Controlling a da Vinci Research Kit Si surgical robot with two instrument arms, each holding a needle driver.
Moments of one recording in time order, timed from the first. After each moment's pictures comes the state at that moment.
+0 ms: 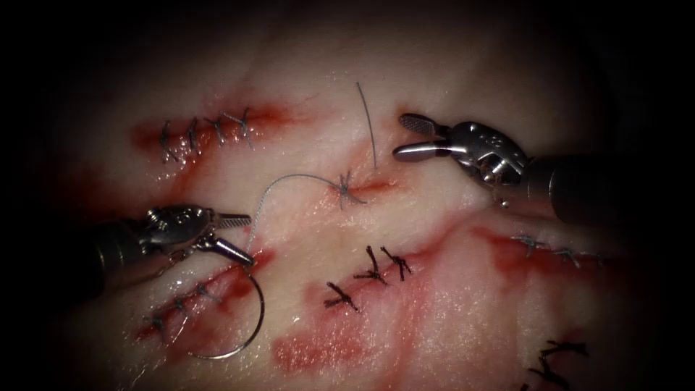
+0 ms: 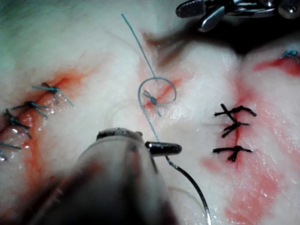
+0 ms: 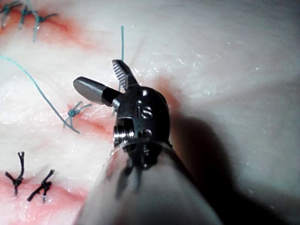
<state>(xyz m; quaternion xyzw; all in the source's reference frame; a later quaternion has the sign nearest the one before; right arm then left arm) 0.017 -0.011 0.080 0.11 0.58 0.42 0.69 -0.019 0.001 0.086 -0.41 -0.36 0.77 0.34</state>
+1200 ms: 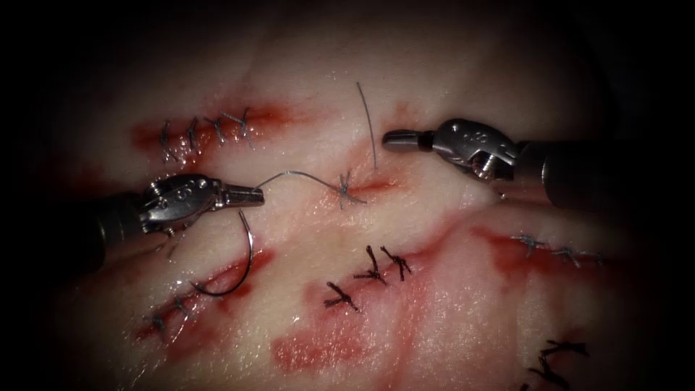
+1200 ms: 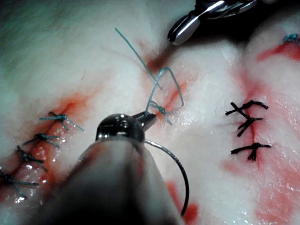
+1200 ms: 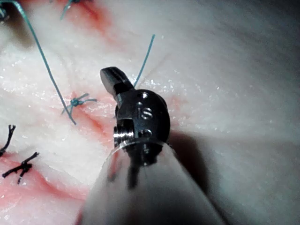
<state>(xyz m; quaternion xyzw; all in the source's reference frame) 0.020 -0.010 0.082 0.12 0.56 0.28 0.78 -0.021 0.006 0.086 -0.44 -0.19 0.83 0.28</state>
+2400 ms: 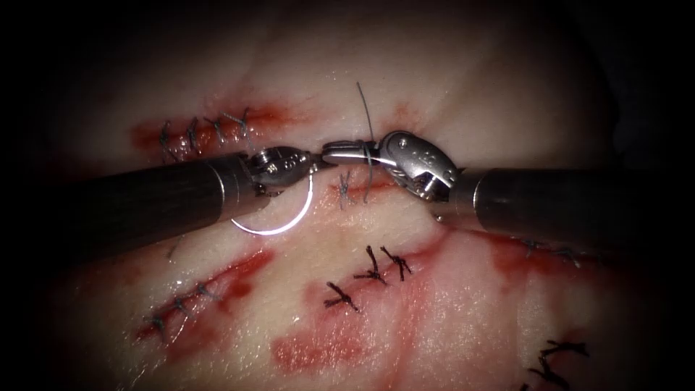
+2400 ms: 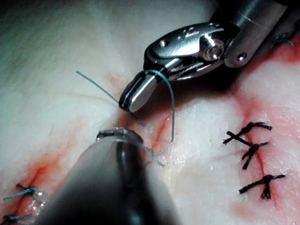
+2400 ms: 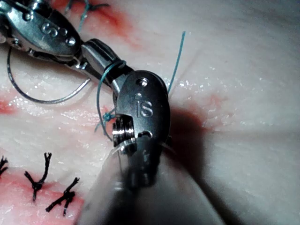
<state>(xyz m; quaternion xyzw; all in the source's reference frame) 0.025 -0.012 0.084 0.12 0.67 0.31 0.66 -0.031 0.008 0.094 -0.28 -0.03 0.93 0.24</state>
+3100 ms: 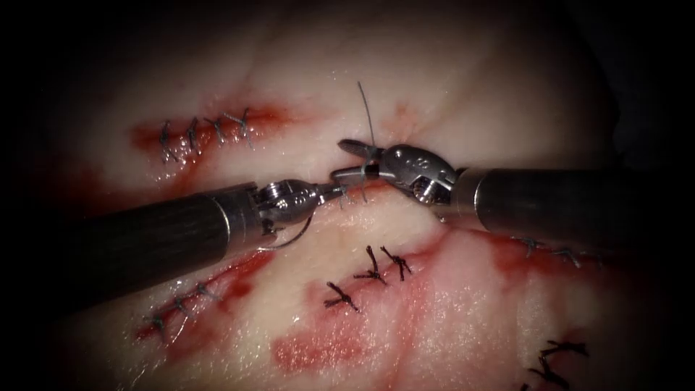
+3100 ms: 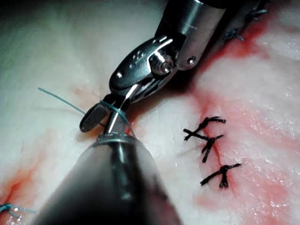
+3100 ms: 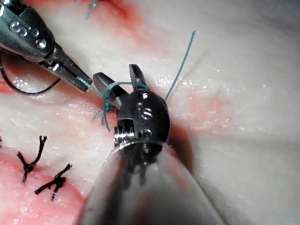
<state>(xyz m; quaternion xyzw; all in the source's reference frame) 0.026 -0.015 0.086 0.08 0.51 0.35 0.78 -0.032 0.004 0.090 -0.24 0.01 0.95 0.19</state>
